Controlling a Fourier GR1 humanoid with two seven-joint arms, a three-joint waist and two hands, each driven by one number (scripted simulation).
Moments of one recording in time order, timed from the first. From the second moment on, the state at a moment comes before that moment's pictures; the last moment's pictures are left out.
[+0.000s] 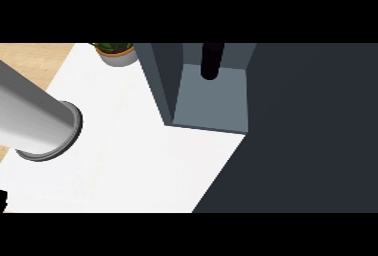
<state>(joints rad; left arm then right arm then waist) 0.41 1.02 -0.26 -1.83 0.96 0.03 -0.77 -0.08 -0.16 0.62 -2.30 -0.19 0.48 0.39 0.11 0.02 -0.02</state>
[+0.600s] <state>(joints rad) 0.38 1.02 -0.27 -1.84 0.96 0.01 -0.76 -0.32 -0.05 0.47 -2.06 -0.14 0.36 0.42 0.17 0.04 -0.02</state>
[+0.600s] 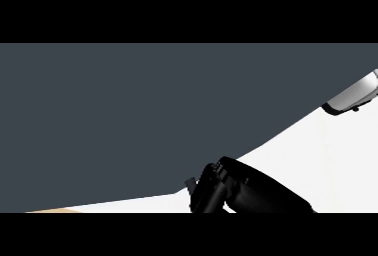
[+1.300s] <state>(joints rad) 0.32 1.02 -0.28 -1.84 0.95 -0.02 -0.74 -0.86 0.00 0.33 -1.57 -0.01 0.09 0.42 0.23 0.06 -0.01</state>
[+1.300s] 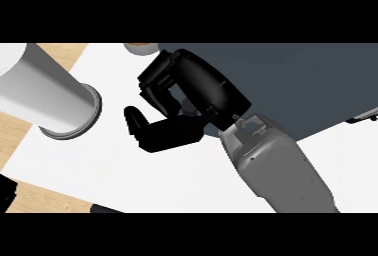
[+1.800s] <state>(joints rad) 0.29 1.00 -0.28 -1.83 0.95 -0.03 -0.73 -1.11 0.00 0.31 -1.27 -0.13 0.04 0.38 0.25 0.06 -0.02</state>
